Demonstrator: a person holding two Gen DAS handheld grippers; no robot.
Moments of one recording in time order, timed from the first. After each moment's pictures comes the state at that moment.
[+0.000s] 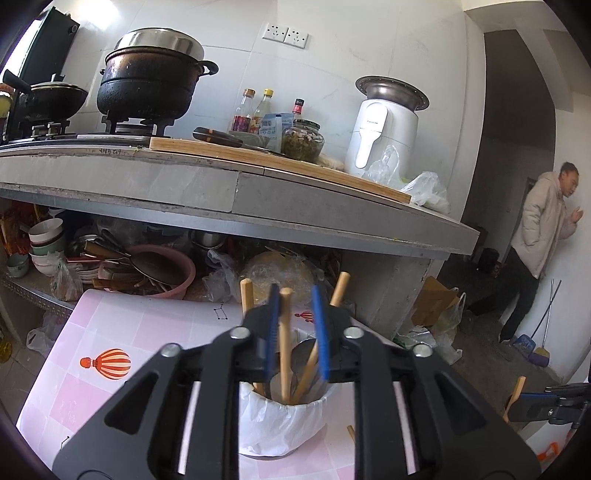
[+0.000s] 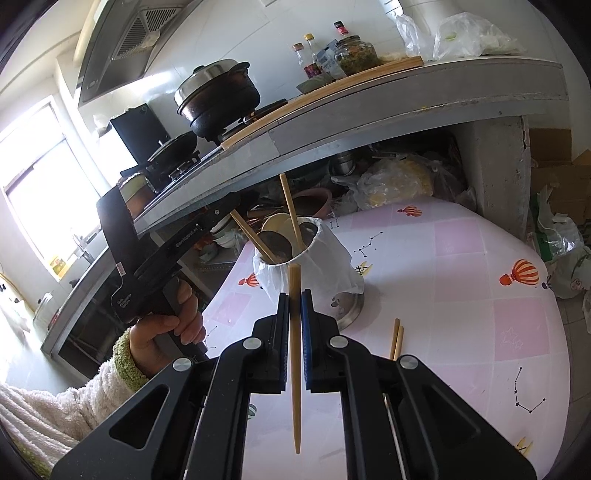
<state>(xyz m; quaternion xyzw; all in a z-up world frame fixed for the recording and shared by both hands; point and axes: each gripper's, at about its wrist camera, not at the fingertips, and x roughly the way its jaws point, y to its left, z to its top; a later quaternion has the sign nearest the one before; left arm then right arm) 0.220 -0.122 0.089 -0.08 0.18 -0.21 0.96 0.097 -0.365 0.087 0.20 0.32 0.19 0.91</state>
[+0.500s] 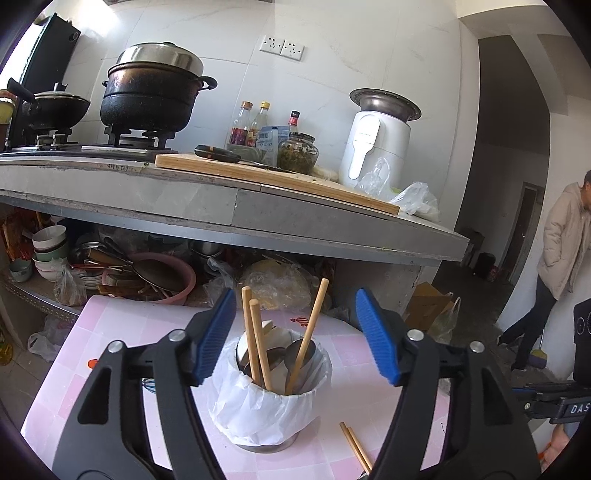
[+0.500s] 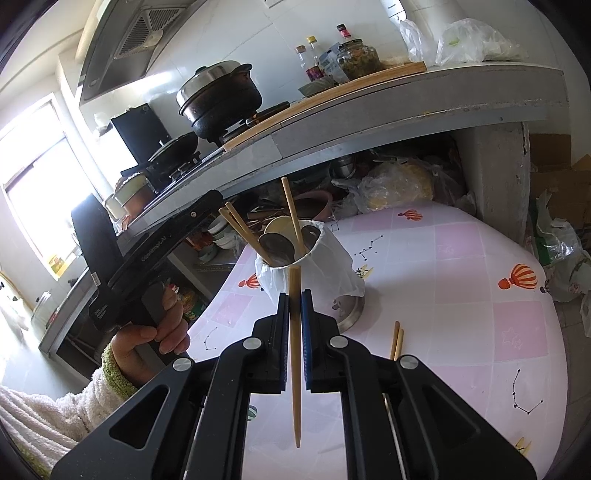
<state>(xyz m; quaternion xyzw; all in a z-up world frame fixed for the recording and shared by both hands) 0.194 -0.114 0.107 -0.08 0.17 -0.22 0.96 0.096 -0.362 0.092 0.20 0.31 0.19 0.91</state>
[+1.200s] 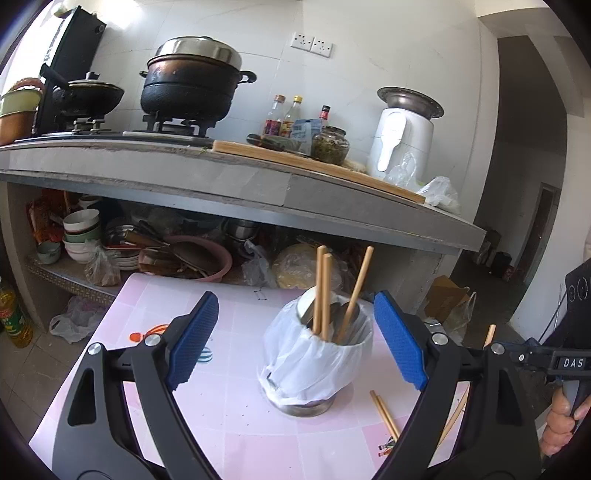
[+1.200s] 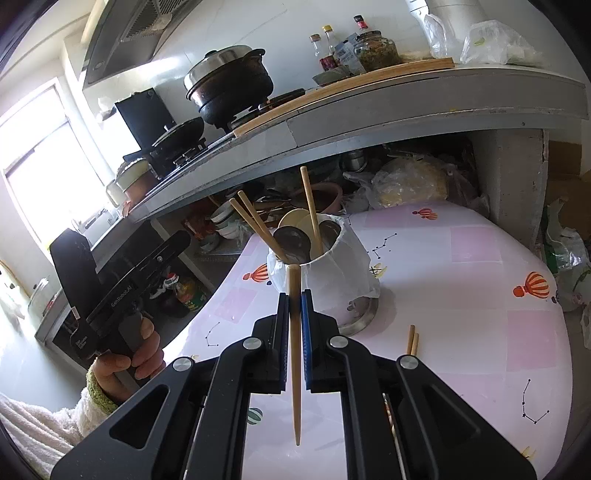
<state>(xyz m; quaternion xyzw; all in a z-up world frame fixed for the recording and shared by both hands) 0.164 -0.053 0.092 -0.08 0.19 -0.17 0.96 0.112 -0.333 0.095 0.17 0.33 0.20 0.91</state>
